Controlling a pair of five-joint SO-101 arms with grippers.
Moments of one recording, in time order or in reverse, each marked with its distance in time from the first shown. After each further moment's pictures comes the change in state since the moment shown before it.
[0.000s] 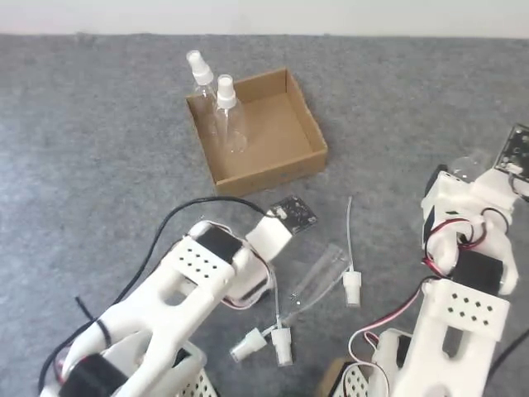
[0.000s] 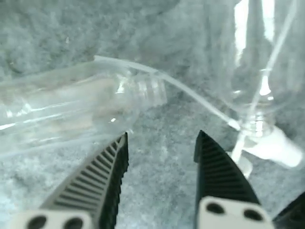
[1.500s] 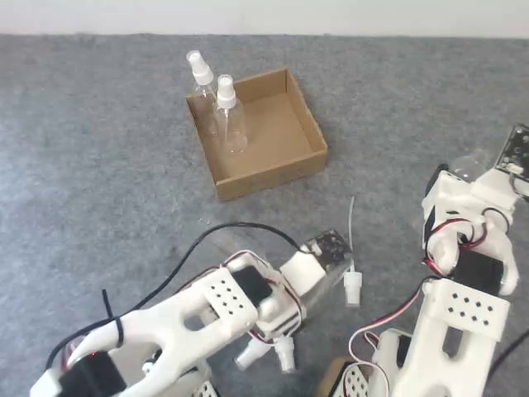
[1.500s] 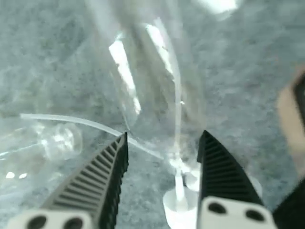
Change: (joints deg) left arm 16.3 0.0 7.8 -13.8 13.1; right arm 0.3 0.0 0.0 -0.4 0.0
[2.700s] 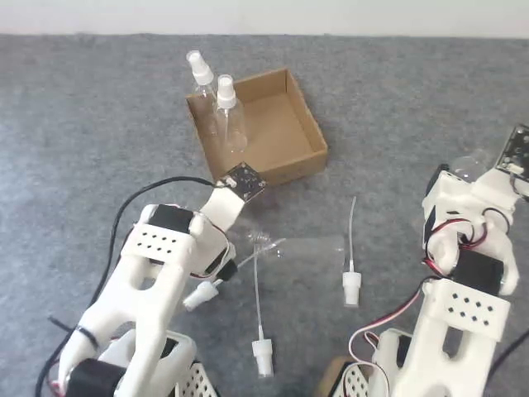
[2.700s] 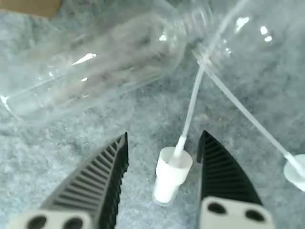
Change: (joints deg) left arm -37.5 0.0 -10.5 14.5 -24.7; right arm 0.0 0.0 0.0 0.0 0.0
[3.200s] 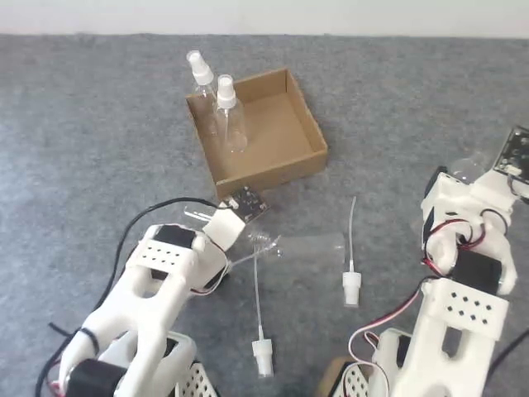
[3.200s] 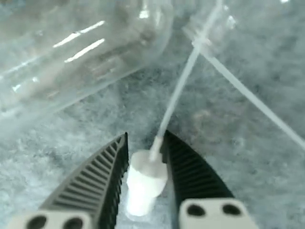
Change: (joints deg) left arm -0.3 0.0 11.5 -10.9 -4.5; right arm 0.0 -0.1 1.3 -0.7 0.0
